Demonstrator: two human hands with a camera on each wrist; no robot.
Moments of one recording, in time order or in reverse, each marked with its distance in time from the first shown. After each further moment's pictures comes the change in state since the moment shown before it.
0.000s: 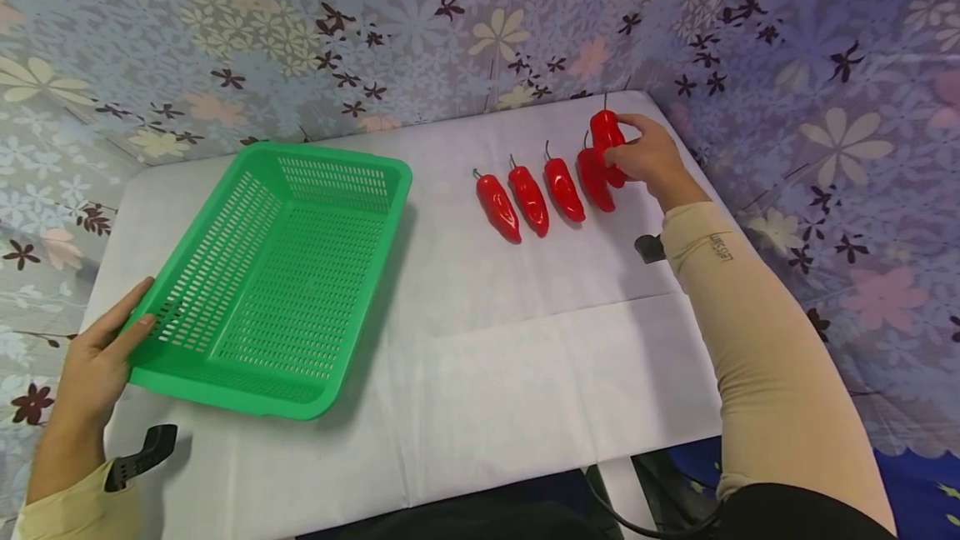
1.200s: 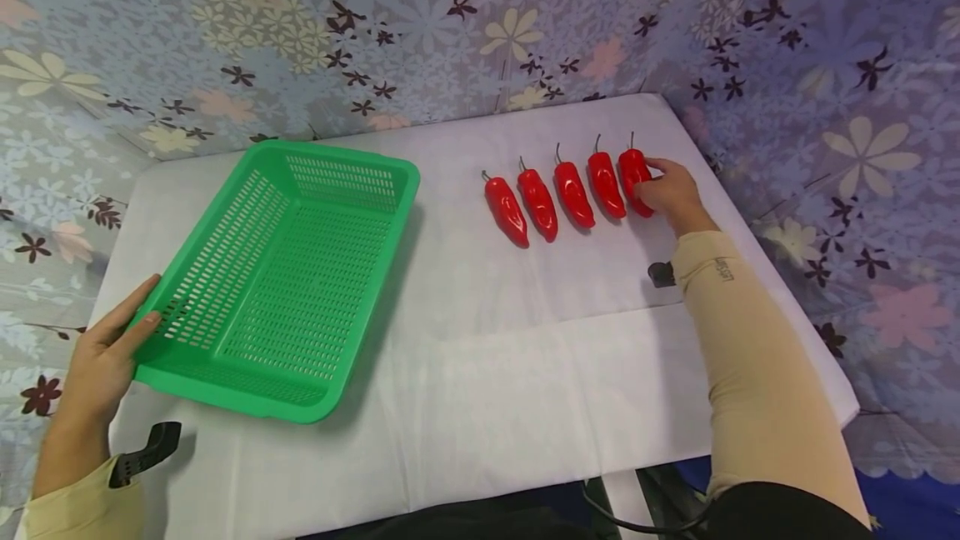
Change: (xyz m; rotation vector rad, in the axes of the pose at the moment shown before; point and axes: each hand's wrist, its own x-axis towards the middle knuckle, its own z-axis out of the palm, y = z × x) left_hand 0.002 -0.003 0.000 -0.003 0.003 0.006; right_hand 0.039 0.068 0.010 -0.100 0.000 0.134
